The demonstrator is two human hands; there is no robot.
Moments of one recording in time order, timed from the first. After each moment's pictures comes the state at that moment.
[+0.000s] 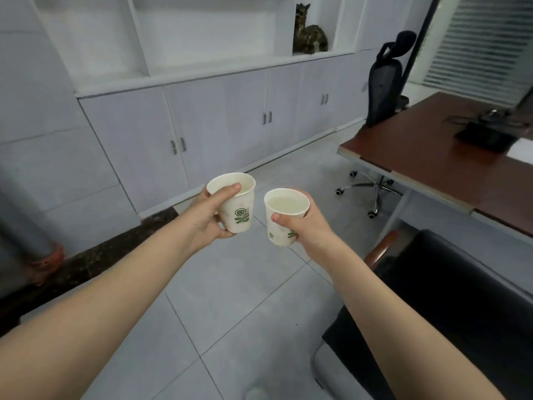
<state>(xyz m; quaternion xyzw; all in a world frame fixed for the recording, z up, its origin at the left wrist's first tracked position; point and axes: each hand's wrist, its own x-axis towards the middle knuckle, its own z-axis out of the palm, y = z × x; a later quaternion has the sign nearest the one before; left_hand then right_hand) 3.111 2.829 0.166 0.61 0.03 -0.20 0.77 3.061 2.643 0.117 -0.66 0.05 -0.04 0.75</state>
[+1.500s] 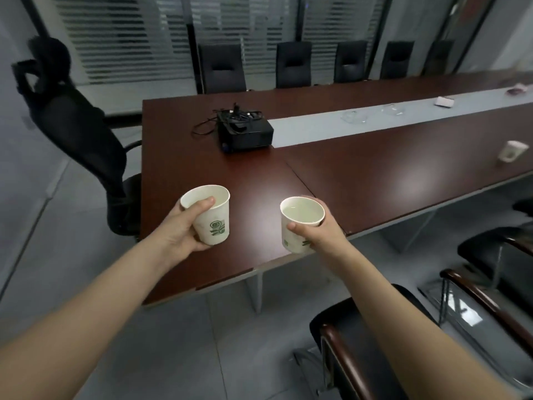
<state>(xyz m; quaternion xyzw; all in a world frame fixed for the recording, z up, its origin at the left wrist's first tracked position) 3.602 2.137 0.146 0.53 -0.29 -0.59 0.53 3.349 2.121 0.106 -0.53 0.46 -0.47 0.54</state>
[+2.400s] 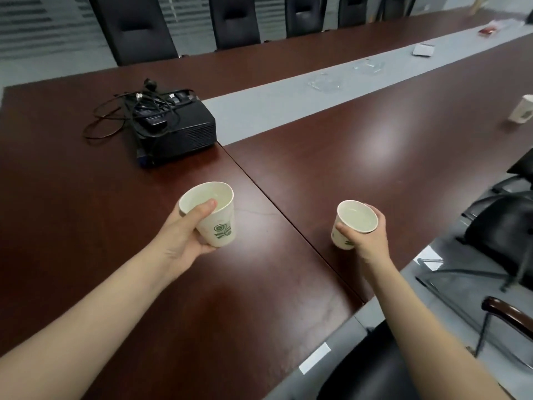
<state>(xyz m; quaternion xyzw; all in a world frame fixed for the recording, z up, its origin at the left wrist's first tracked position) 3.509 1.805 0.029 0.47 -0.34 -0.67 0.46 3.200 1.836 -0.069 -0.35 0.62 -0.61 0.34</state>
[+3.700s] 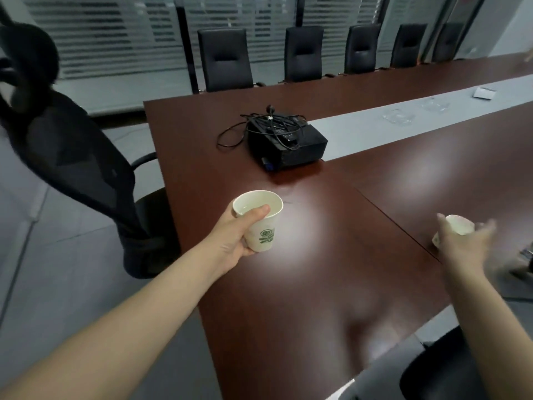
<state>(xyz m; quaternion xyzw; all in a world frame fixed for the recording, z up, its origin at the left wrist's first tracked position) 3.786 1.911 0.113 0.49 -0.34 -0.66 0.46 3.445 1.931 0.079 -0.26 0.76 -0.57 0.18</state>
